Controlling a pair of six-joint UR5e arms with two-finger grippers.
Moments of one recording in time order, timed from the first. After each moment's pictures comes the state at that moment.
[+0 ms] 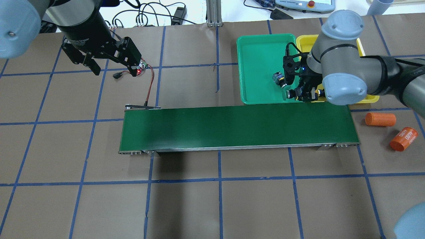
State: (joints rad) left arm -1.59 -1.63 -1.46 -1.64 1.57 0.08; right arm 1.49 -1.28 1.81 -2.19 -1.57 -1.61
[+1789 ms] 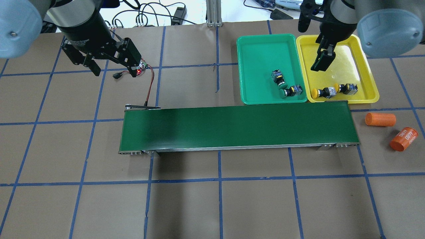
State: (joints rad) left arm -1.59 -1.63 -1.46 -1.64 1.57 0.08; right arm 1.48 -1.45 1.59 -1.87 -1.53 -1.26
